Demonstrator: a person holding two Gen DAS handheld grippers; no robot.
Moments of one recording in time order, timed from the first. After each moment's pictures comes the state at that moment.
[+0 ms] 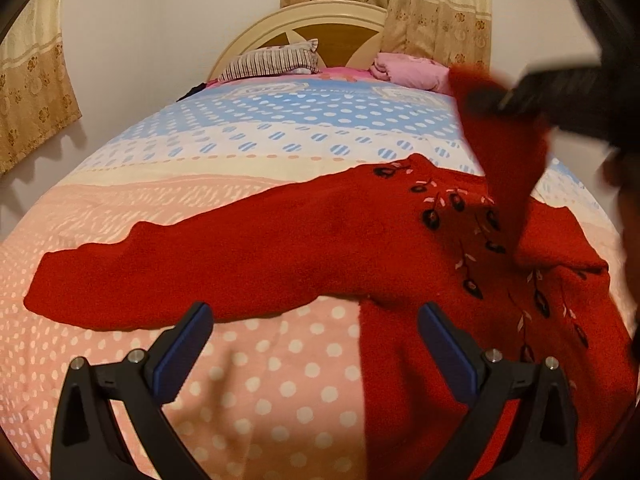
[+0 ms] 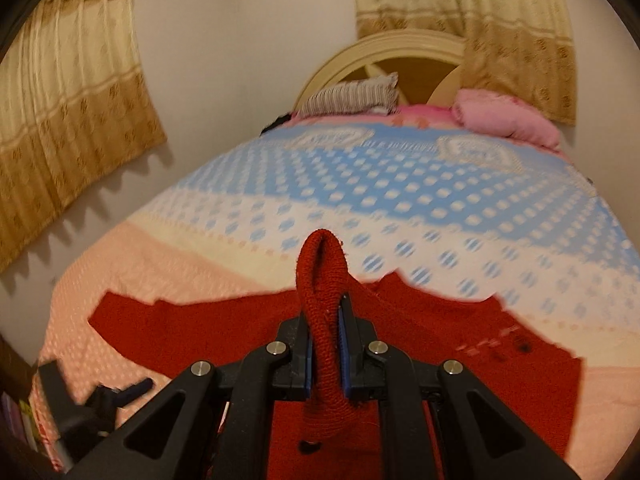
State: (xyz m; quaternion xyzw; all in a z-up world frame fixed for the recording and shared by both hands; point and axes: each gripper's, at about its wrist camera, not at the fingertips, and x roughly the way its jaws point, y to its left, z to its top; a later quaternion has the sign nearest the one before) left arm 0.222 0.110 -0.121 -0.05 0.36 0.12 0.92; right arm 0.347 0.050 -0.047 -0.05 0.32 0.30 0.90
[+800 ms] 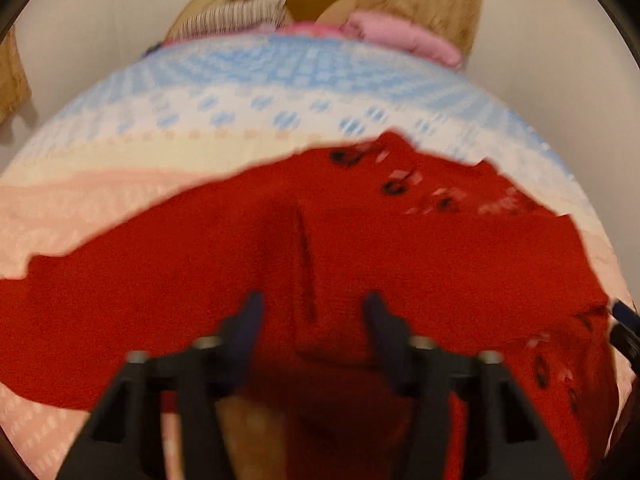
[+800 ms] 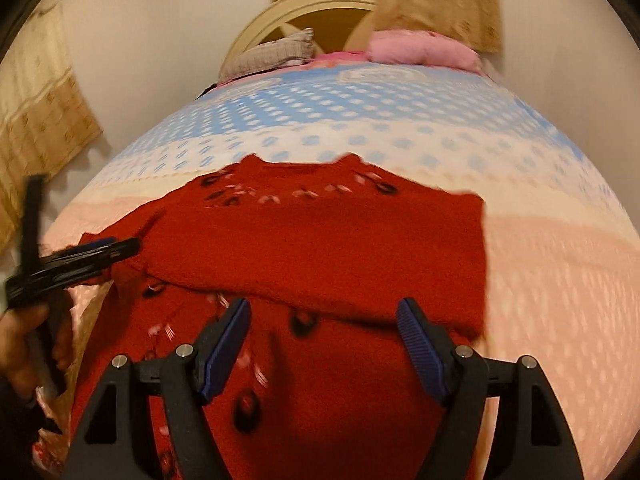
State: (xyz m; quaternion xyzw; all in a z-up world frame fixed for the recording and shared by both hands) left arm 0.326 0.103 -0.153 -0.10 0.44 0.04 0.89; right arm 0.307 -0.148 -0.119 0.00 0.39 0.18 0.90
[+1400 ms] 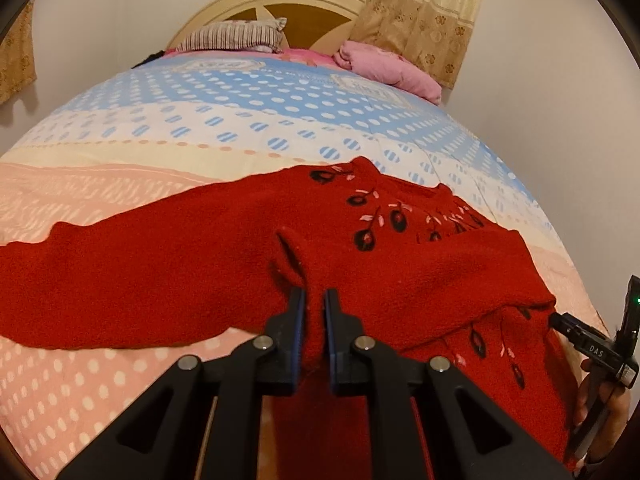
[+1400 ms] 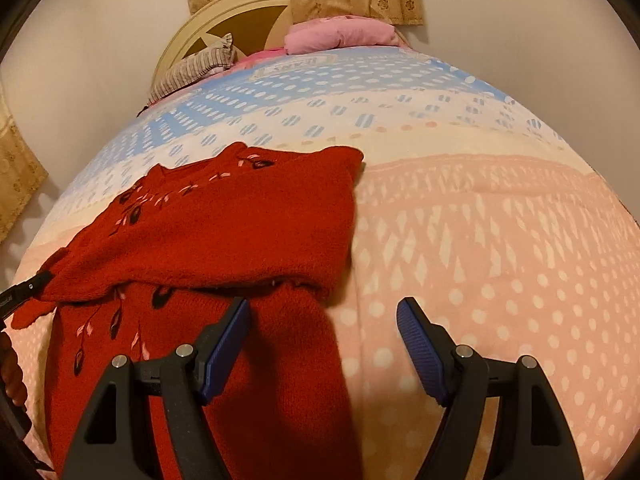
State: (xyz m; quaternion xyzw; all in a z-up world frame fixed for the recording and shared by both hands) left arm 0.262 0.101 -0.114 -0.13 0.38 0.02 0.91; right arm 0.308 -0.214 -0.143 0.04 0.41 0.08 0.91
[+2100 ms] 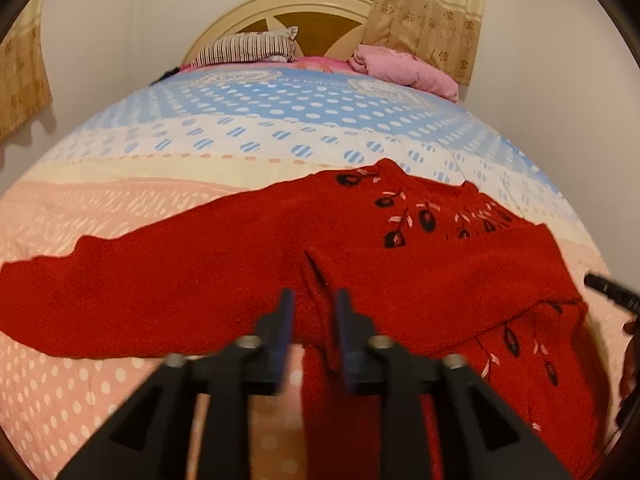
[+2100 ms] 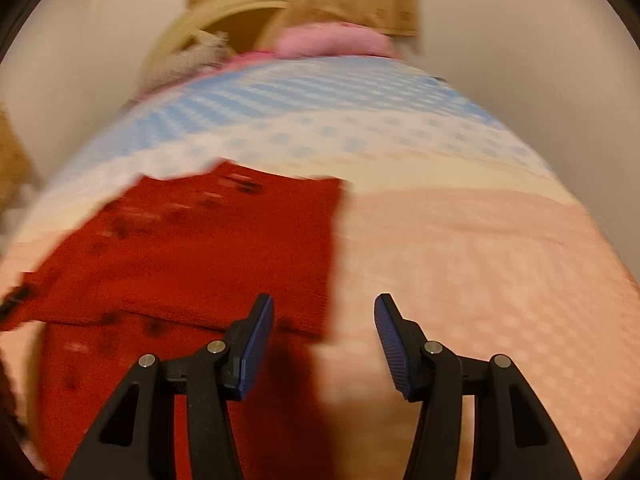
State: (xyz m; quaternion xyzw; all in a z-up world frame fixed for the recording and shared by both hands) left arm 0.265 0.093 -0.119 -0.08 0.38 0.07 0.92; right arm 0.330 -0.194 -0.110 0.02 0.40 0.09 0.91
